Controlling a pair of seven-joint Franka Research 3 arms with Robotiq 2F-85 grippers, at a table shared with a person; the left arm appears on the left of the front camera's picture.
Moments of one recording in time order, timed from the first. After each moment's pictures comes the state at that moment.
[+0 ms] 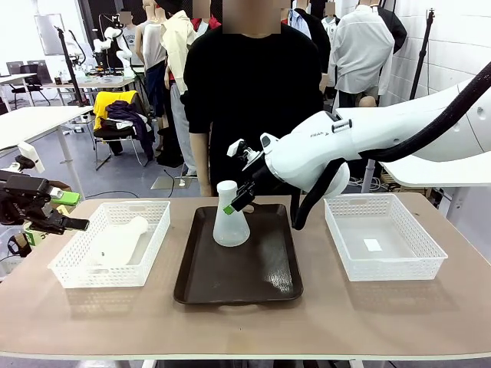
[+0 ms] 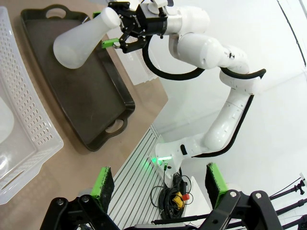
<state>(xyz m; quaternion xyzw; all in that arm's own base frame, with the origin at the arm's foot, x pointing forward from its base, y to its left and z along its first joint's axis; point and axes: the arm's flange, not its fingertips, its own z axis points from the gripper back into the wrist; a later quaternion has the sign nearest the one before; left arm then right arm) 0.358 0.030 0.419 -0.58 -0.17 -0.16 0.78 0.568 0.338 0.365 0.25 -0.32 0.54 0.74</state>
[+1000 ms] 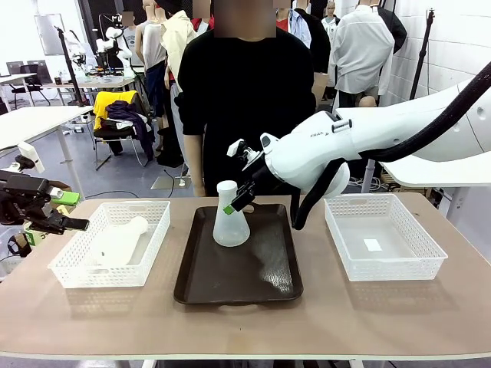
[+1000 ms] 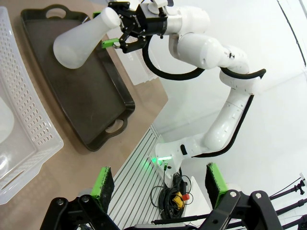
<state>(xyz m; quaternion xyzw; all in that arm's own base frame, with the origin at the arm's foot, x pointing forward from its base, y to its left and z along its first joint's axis) 0.358 0.030 0.419 -0.58 -0.17 -0.16 0.78 0.568 0.338 0.365 0.25 -0.32 0.54 0.74</state>
